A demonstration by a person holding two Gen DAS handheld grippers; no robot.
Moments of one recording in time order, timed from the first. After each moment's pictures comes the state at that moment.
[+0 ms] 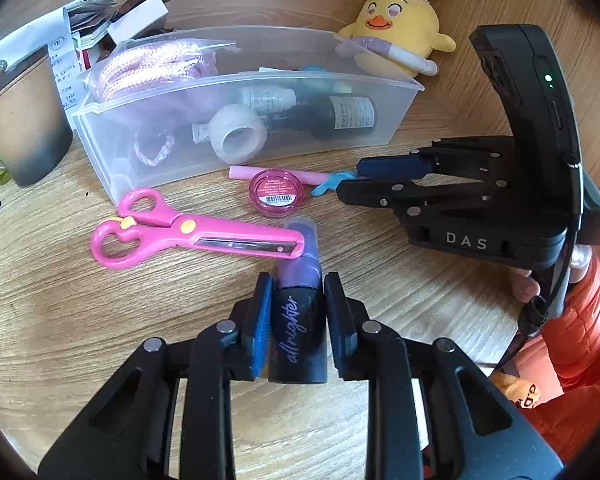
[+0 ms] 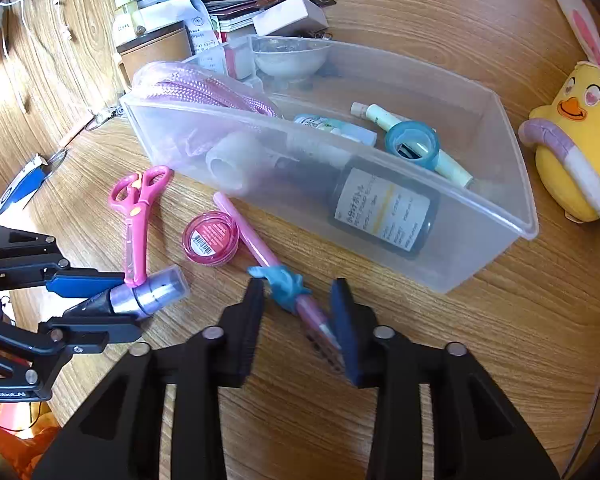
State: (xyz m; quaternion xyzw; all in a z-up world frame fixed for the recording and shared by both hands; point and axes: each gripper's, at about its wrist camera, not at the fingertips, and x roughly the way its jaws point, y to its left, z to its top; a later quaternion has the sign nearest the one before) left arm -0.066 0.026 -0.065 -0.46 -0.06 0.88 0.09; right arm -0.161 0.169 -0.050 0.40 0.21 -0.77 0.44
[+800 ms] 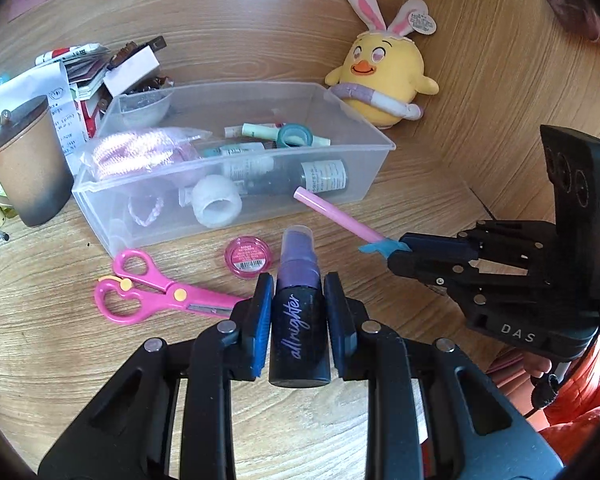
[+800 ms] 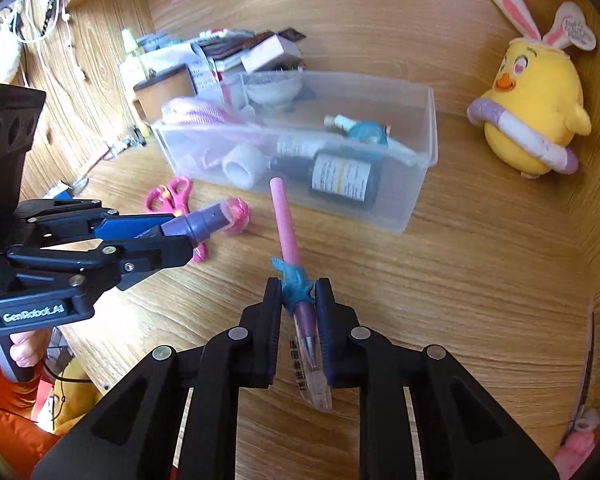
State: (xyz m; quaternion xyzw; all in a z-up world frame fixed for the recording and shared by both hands) left arm -0.069 0.038 -0.027 -0.40 -0.07 0.91 0.08; right arm -0.131 0.224 -0.013 0.38 0.14 -0.81 0.43
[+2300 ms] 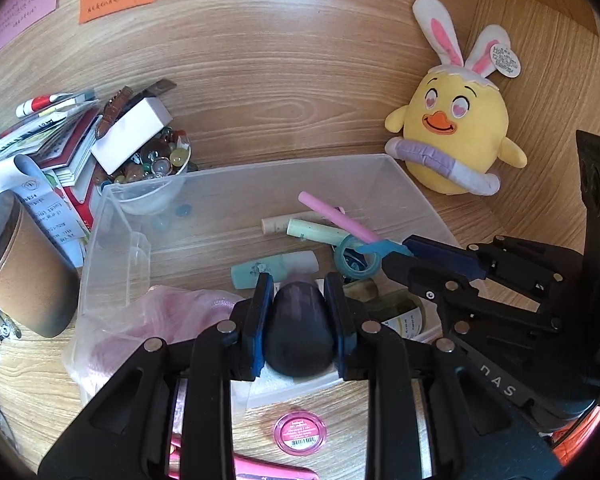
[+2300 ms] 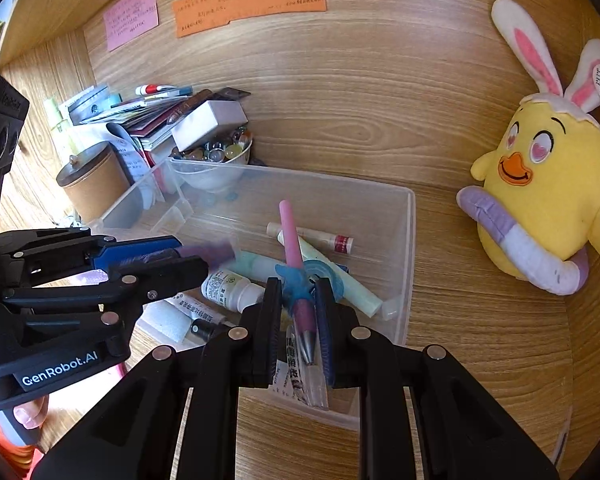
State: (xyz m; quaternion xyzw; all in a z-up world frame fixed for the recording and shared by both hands) left arm -0.195 0.018 -0.006 -0.41 -0.06 0.91 0.01; right arm -0.235 0.154 0.008 0.36 0.13 -0.84 0.39
